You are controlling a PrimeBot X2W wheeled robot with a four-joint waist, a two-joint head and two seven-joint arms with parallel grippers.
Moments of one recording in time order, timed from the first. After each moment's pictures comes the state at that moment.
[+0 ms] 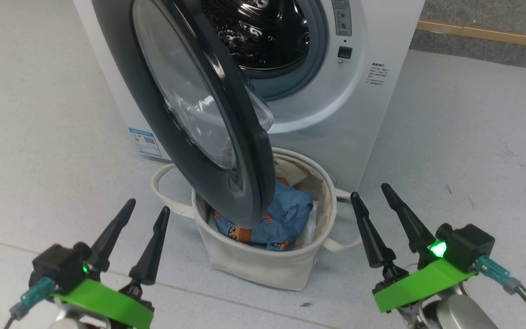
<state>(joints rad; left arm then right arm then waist) -0.16 0.34 -0.27 0.04 -0.52 -0.12 -0.14 -0.16 -0.17 0.34 0.09 0.44 0.12 -0.24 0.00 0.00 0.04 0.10</state>
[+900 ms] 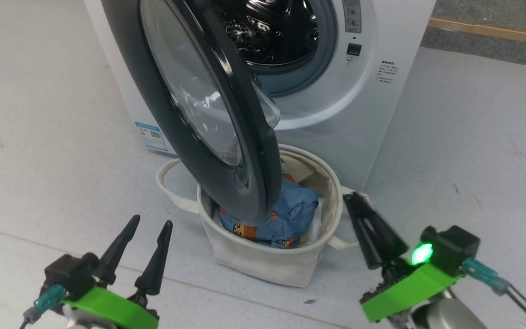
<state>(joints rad) -0.16 0.33 -0.31 0.17 -0.53 -0.12 -0.19 -0.15 -0.19 0.38 0.04 0.44 0.12 -0.20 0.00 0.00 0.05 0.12</state>
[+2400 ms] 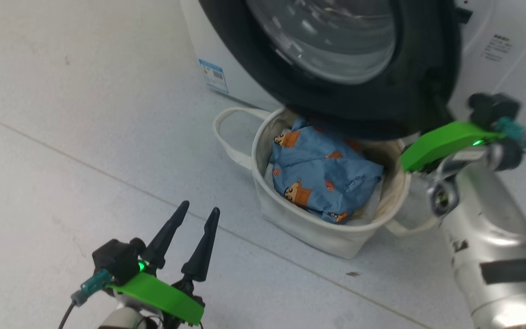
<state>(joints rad) -0.26 0.22 -0.44 0.24 -0.58 -0.12 -0.24 -0.76 -0.06 0.04 0.79 0.24 0.13 -0.25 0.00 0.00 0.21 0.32</state>
